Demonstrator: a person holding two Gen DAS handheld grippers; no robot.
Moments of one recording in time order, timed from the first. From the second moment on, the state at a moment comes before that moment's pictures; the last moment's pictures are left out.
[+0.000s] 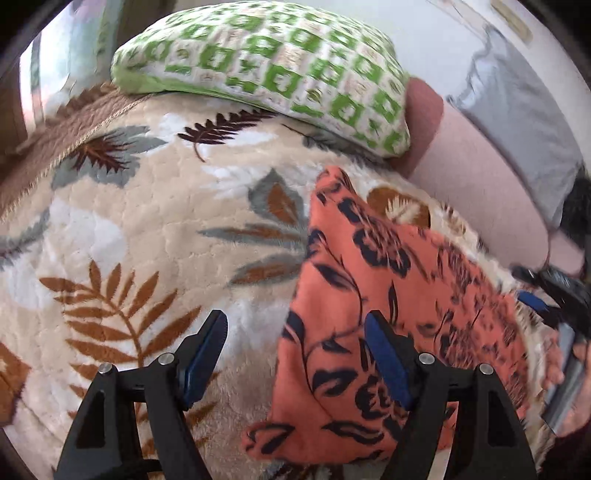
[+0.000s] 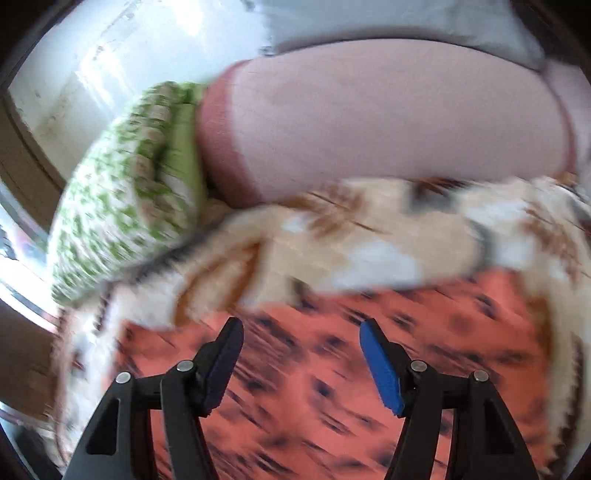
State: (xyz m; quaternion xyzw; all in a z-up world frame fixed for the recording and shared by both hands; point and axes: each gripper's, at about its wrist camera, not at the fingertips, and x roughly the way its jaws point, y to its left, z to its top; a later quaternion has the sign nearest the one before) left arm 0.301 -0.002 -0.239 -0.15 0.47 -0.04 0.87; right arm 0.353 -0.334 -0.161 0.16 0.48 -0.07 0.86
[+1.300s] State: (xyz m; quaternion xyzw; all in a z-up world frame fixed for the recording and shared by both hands) left arm 0.239 -0.016 -0.269 -0.37 0.46 -0.08 0.80; right arm 0.158 -0.458 -0.273 0.58 0.39 -0.01 0.72
